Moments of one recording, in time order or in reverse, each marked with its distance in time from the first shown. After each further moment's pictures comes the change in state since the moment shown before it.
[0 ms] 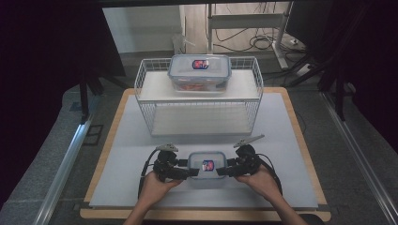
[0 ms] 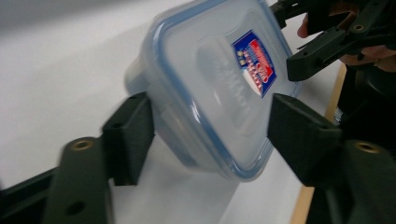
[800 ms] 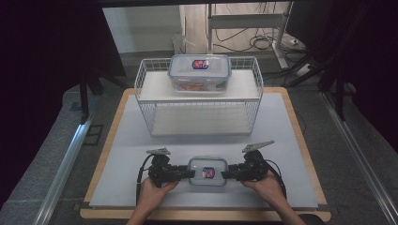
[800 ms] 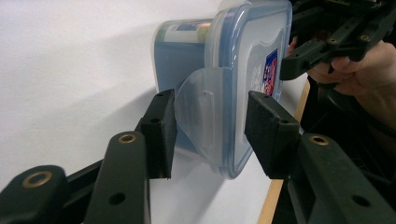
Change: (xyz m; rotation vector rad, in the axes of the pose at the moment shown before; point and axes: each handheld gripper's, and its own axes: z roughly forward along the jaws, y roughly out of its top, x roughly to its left) left arm 0.009 -0.018 -0.006 -0.081 -0.111 -0.112; right arm -0.003 -0.021 -0.015 -0.072 0.083 0.004
